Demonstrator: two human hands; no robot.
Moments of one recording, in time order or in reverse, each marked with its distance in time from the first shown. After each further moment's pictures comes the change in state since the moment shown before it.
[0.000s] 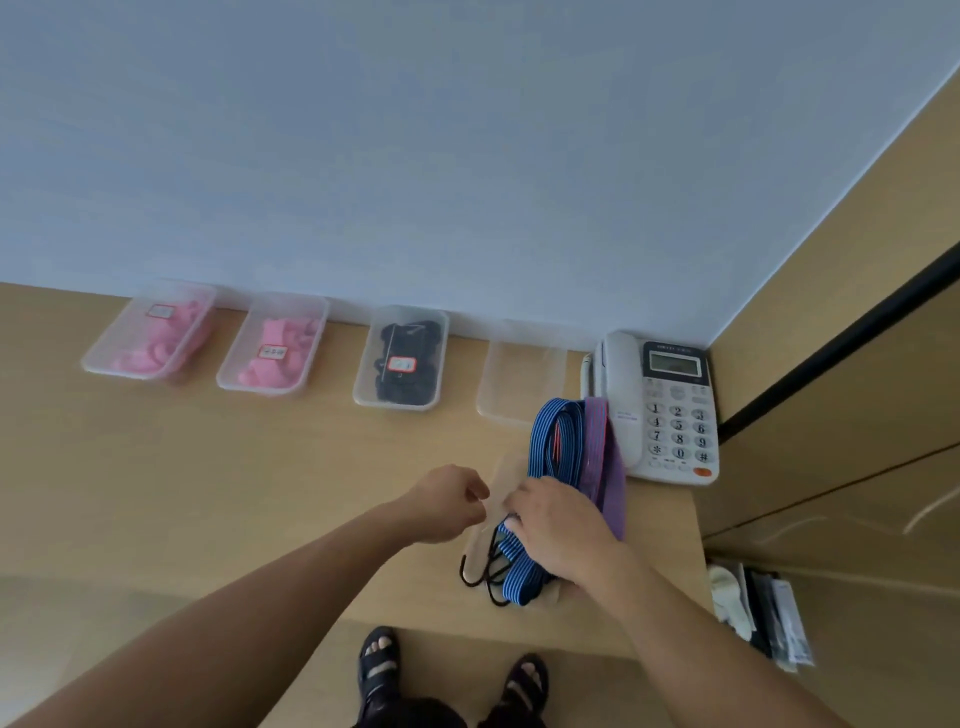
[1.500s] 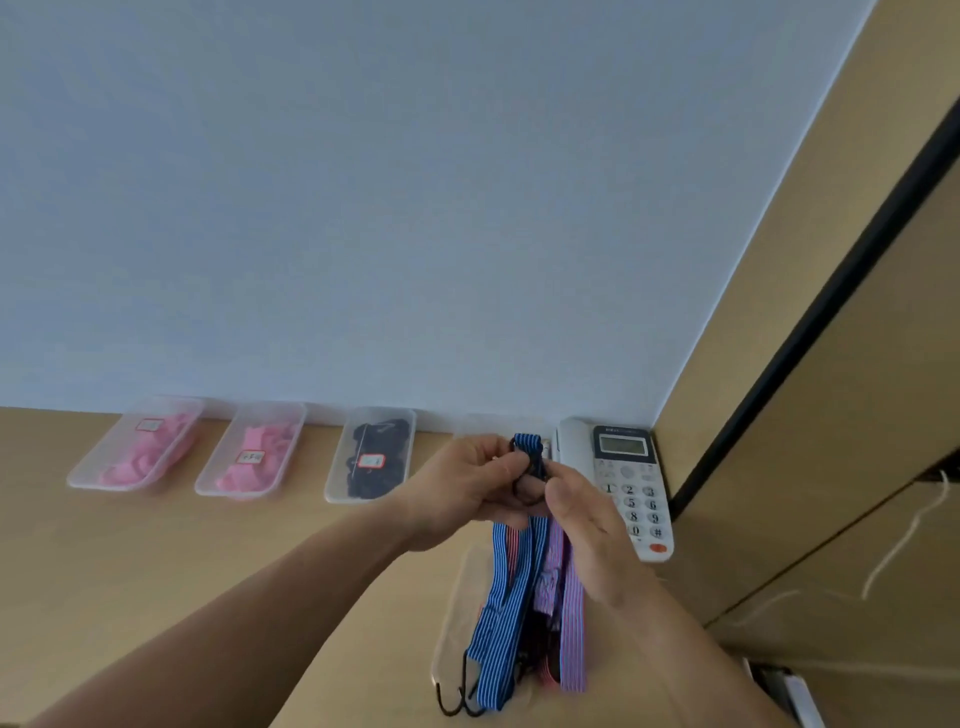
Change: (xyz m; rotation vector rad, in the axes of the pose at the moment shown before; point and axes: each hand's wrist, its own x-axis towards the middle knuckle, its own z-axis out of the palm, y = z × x) left_hand -0.055 0.133 -0.075 -0.864 -0.089 0.381; right_hand -0.057 0.020 -0.099 1.369 0.526 -0.163
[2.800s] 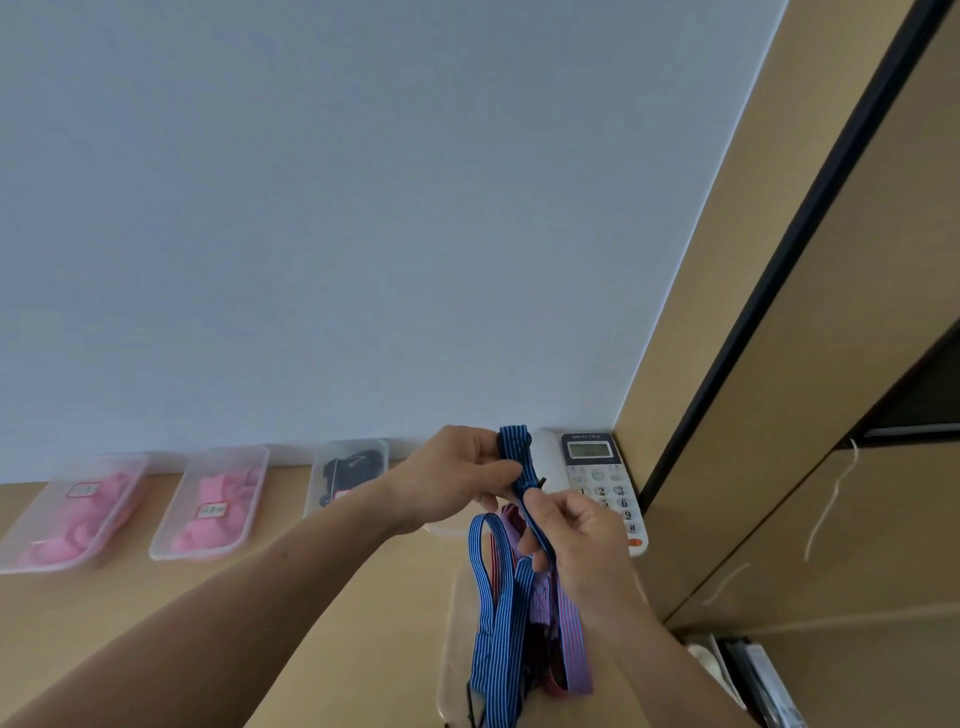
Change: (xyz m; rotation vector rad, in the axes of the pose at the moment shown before) left_hand 0.006 0.031 -0.023 0.406 -0.146 0.153; right_hand -0.008 -0.023 0.039 -0.065 0.491 0.125
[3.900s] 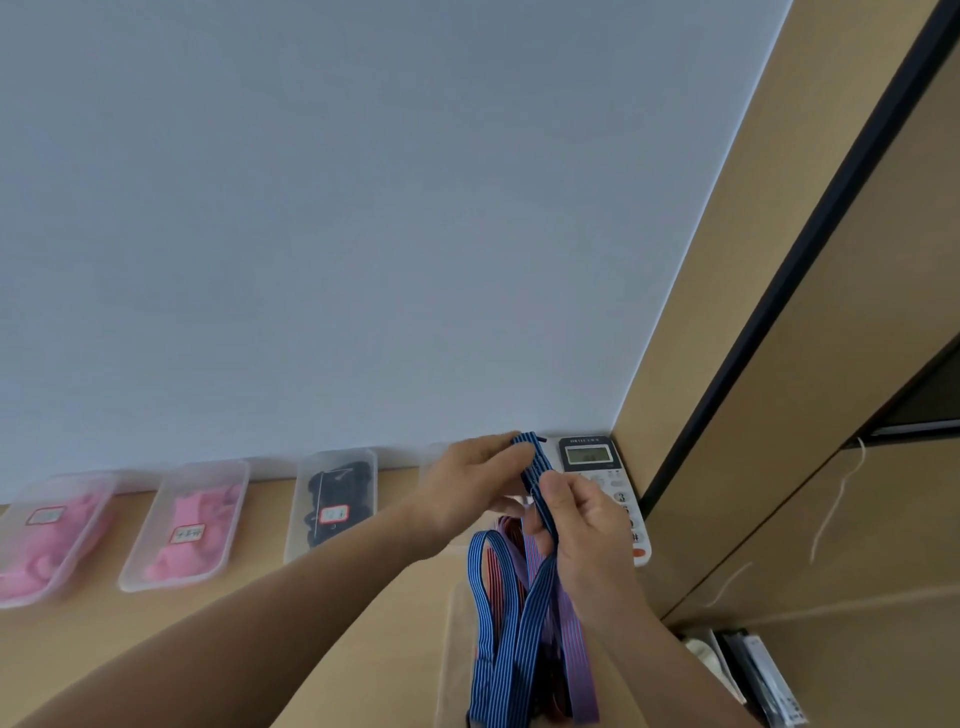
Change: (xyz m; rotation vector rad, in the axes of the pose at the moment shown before) left_hand 0.028 -0.007 0.012 -0.186 0.026 0.009; right_hand 0.025 -0.008 0.008 0.073 0.091 -0.045
